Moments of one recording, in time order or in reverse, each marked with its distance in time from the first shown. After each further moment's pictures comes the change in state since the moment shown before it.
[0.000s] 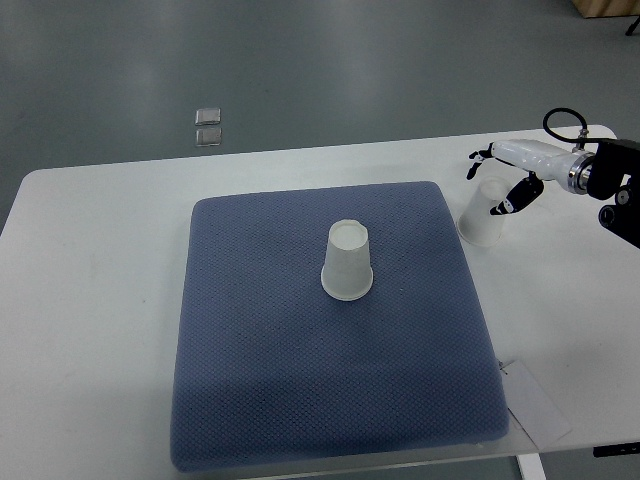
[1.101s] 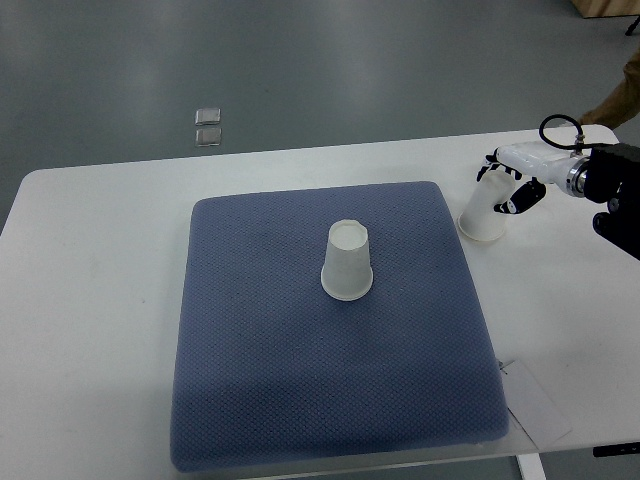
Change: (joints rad) left arm 0.000 0.000 0.000 0.000 0.000 0.000 0.000; right arm 0.028 0.047 -0.069 -0.101 -0.044 -0.063 -0.015
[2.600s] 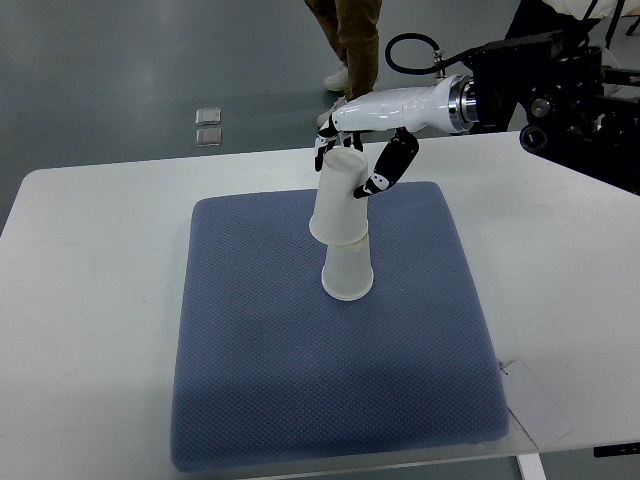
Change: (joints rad) left arm 0.000 0.000 0.000 0.000 0.000 0.000 0.000; right arm 0.353 -0.012 0.035 0.581 0.020 0.384 -0.003
